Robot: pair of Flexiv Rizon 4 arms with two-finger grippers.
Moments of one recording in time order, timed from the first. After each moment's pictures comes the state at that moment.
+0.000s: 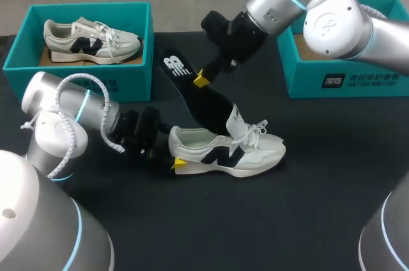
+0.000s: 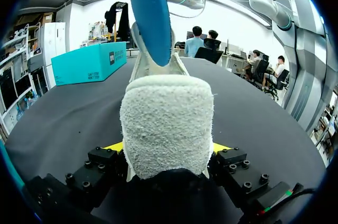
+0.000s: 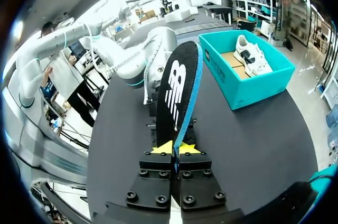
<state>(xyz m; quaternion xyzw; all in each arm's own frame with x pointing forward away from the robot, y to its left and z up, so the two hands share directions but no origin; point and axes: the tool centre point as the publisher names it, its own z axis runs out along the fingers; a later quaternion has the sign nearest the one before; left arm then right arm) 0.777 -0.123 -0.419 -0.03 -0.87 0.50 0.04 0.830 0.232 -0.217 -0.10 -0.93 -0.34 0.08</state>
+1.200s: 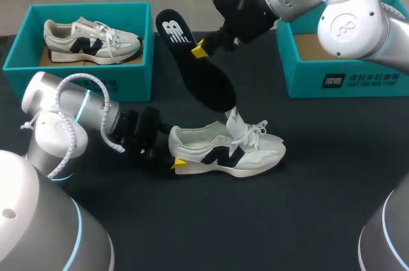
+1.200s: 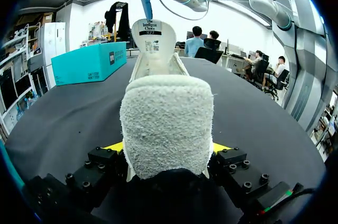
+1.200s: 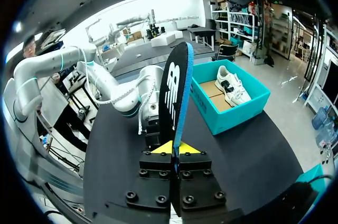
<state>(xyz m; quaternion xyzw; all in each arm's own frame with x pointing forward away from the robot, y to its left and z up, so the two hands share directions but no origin) 0.777 -0.123 -0.419 -0.03 -0.87 0.50 0.04 0.844 0.235 -0.147 -0.14 -0.90 -0.41 0.01</state>
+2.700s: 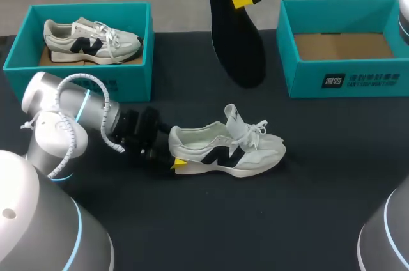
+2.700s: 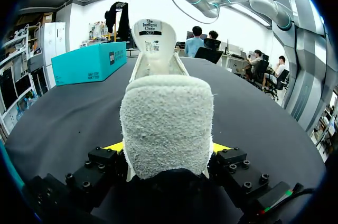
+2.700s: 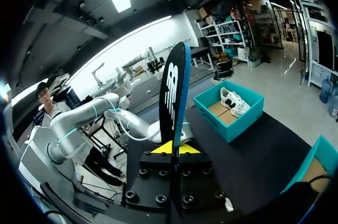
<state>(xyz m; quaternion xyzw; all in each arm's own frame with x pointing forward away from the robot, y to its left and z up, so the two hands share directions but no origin) 0.777 -0.123 -0.419 -0.03 -0.87 0.50 0.04 0.800 0.164 -0.004 -0.23 -0.83 -0.51 0.09</state>
